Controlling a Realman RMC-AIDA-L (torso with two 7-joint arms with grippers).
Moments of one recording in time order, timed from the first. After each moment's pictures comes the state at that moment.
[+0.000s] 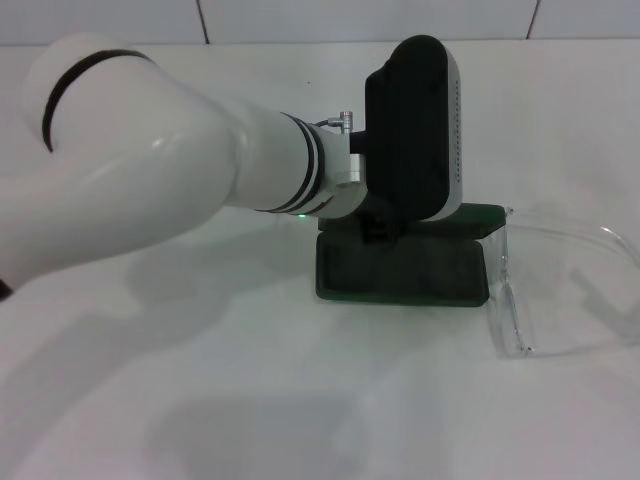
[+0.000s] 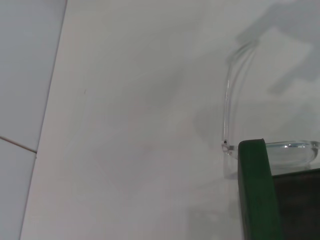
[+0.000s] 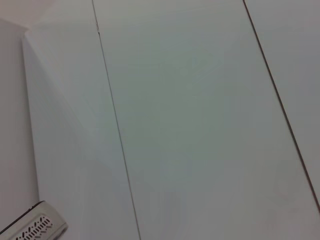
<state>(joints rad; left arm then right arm) -0.67 -2.10 2.01 1.30 2.61 0.88 -2.20 0.19 2.01 -0.29 -0.23 -1.58 -1.92 0.82</state>
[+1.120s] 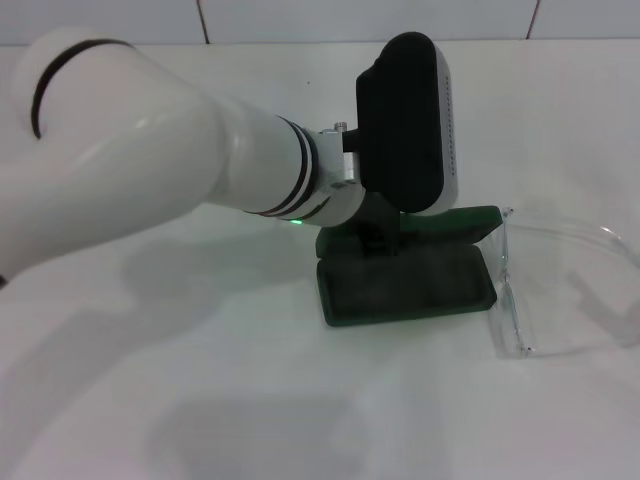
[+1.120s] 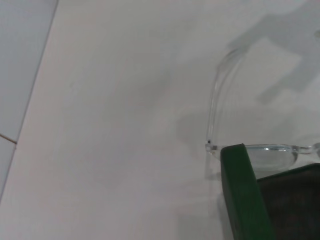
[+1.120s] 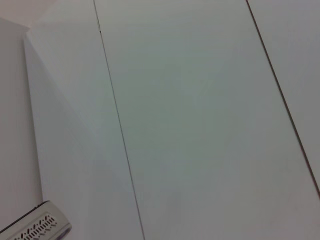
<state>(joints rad) -0.67 -2.10 1.98 1.30 2.55 0.93 -2.20 0.19 2.01 -0.30 -0.23 -1.59 -1.92 0.82</state>
